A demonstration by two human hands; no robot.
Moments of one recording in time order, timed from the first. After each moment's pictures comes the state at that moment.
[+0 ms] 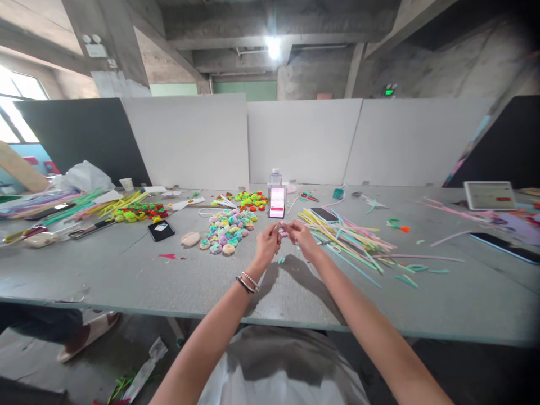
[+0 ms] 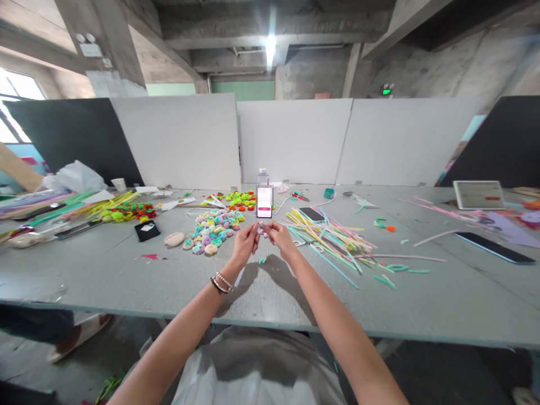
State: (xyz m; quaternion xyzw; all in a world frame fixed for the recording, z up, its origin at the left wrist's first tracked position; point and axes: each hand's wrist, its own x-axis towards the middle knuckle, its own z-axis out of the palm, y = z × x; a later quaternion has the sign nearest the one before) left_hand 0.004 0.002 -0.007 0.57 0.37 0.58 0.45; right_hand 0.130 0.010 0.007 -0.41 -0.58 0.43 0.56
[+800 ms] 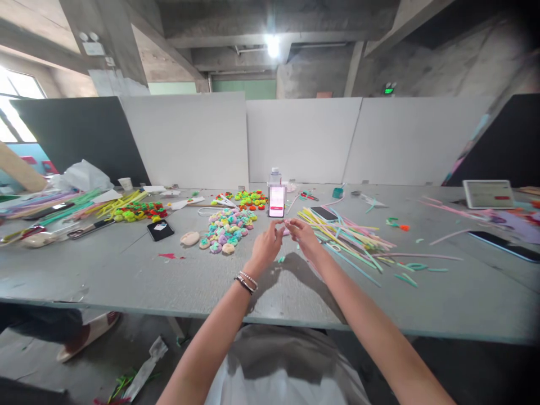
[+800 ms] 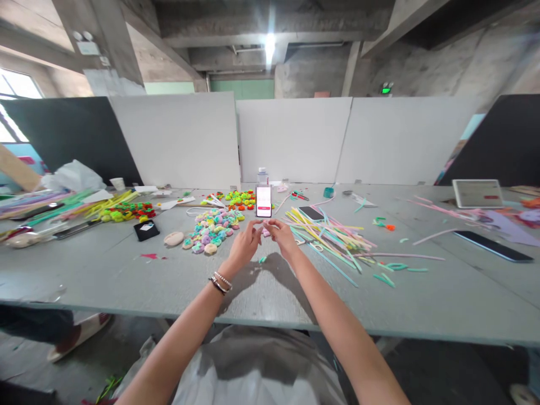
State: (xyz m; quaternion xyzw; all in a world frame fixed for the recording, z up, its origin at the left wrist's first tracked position) left_hand -0.008 -0.007 -0.001 0.76 0.47 0.42 0.13; right_hand 0.132 0.015 0.003 -0.39 -0.53 0.47 0.59
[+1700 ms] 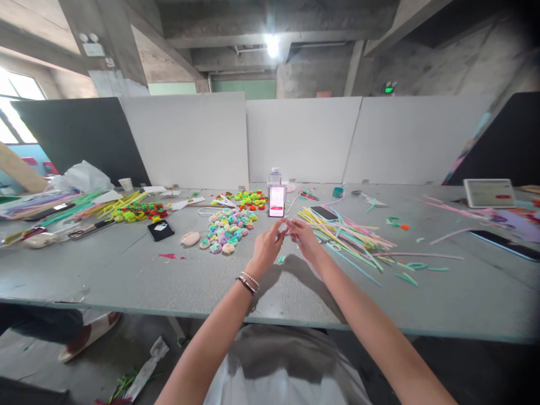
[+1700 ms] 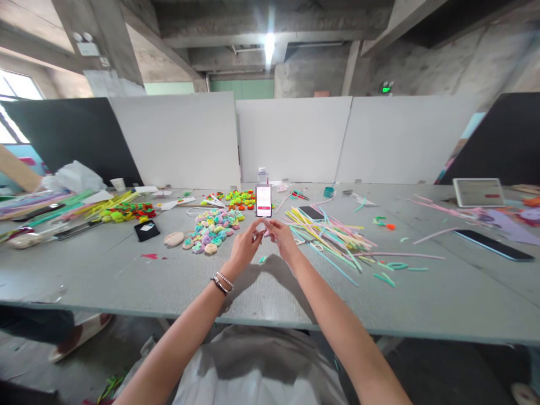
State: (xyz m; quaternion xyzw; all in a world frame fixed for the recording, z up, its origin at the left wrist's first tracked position) left_hand -0.007 -0.008 -0.005 0.78 0.45 0.43 0.07; right_hand 0.131 0.011 0.005 -0.35 -0.50 0.52 0.60
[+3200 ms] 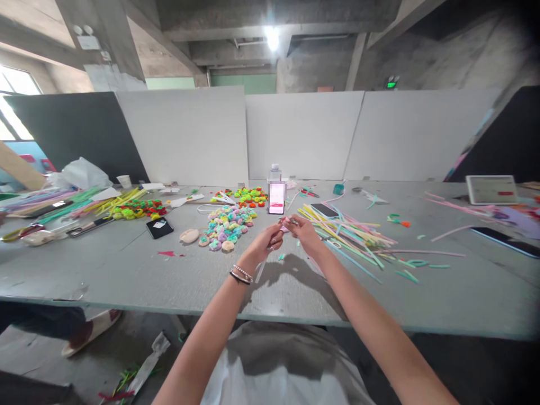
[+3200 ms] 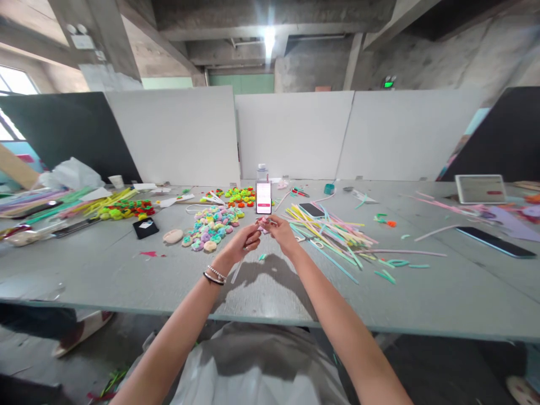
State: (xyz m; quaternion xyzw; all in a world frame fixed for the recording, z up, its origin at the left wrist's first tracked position) left_hand -0.011 0.001 0.007 0.53 0.21 0.43 0.70; right_hand 0.132 0.009 0.009 -0.36 -0.60 0.43 0.57
